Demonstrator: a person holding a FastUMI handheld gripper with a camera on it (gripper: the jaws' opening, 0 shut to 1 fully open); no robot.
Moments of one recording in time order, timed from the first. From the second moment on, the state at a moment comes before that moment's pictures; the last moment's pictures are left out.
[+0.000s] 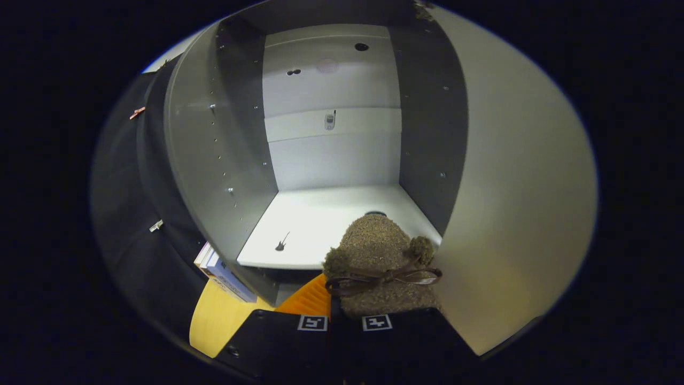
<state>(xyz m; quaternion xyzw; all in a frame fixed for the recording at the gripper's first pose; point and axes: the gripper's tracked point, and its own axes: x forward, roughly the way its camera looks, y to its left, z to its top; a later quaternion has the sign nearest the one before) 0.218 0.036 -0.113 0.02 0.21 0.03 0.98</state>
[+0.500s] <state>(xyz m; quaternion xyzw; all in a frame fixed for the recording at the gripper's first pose) 0.351 0.065 -0.117 0.03 0.22 0.03 0.97</state>
